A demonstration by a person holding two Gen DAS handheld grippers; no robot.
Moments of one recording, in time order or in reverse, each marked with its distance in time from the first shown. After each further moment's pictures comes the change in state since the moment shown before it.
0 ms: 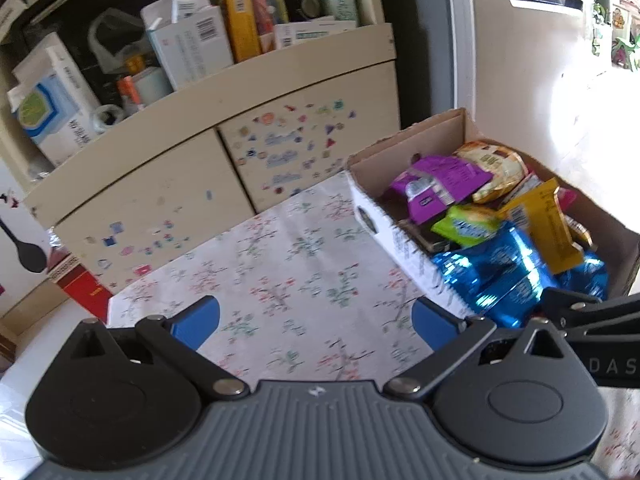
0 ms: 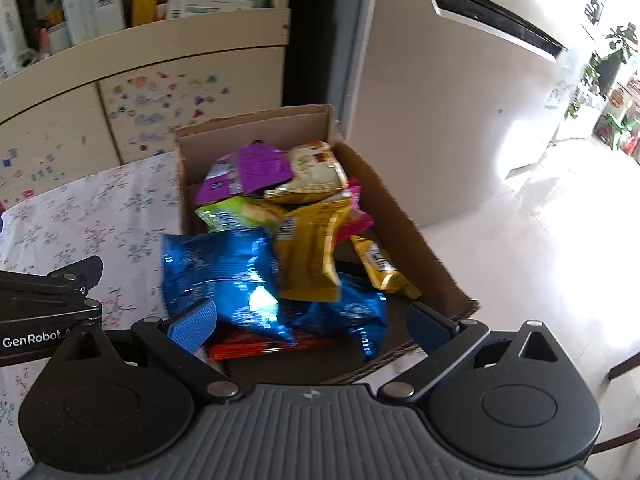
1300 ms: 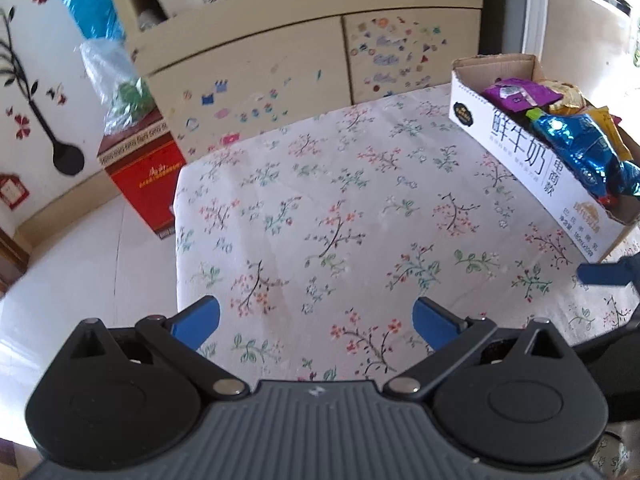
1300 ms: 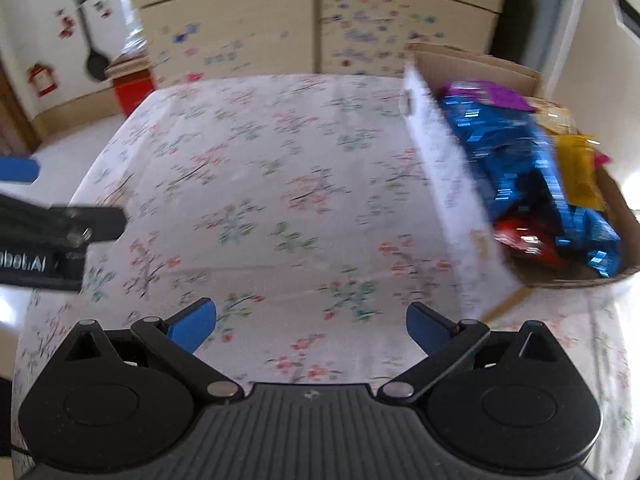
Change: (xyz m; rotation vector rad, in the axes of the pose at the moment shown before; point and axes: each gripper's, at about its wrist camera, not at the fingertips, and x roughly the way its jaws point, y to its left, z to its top) left arm -0.024 0.095 -0.122 -0.158 0.124 0.030; right arm 0.012 0.117 -0.093 -0.286 0.049 0.327
